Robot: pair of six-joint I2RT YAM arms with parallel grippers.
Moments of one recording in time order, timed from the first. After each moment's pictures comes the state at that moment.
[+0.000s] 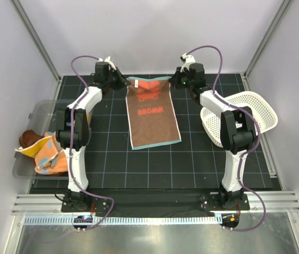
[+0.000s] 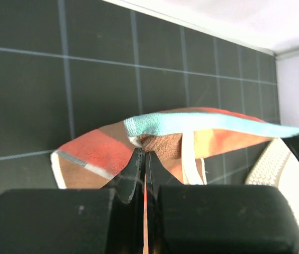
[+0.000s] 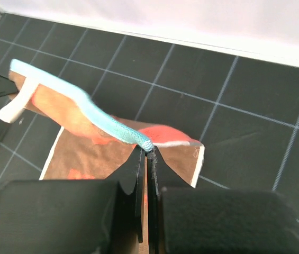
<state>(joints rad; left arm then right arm) -0.17 2.14 1.74 -0.09 0.35 -0.60 0.27 2.03 1.56 0.16 -0.26 0.22</state>
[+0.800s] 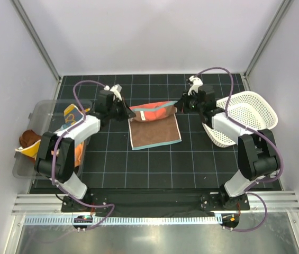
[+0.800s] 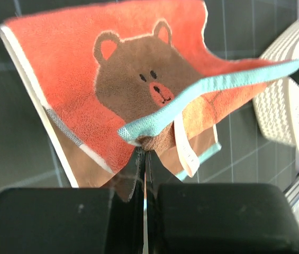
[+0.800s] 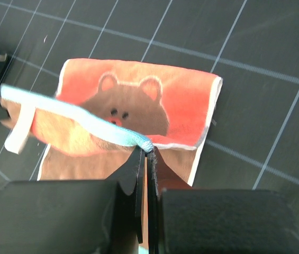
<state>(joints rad) -0.31 1.64 1.05 -0.02 0.35 -0.58 0.27 1.62 1.03 0.16 -0.32 0.24</state>
